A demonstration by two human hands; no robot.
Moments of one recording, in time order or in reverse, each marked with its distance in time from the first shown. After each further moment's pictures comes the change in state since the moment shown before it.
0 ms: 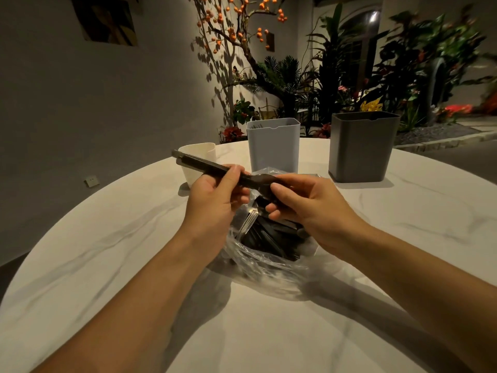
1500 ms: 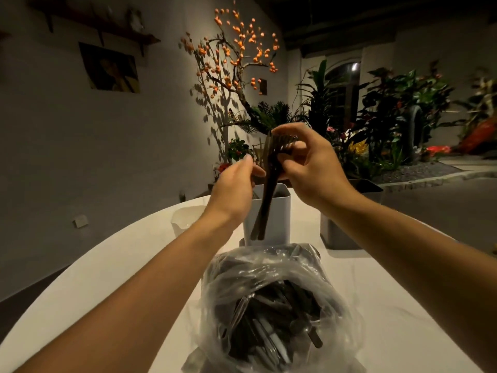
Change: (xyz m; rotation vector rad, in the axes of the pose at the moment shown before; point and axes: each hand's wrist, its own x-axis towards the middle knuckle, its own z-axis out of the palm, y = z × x) left_hand 0.099 0.089 0.072 0.425 -0.154 0.164; right_hand 0.112 -0.128 -0.027 -0.399 0.137 -0.501
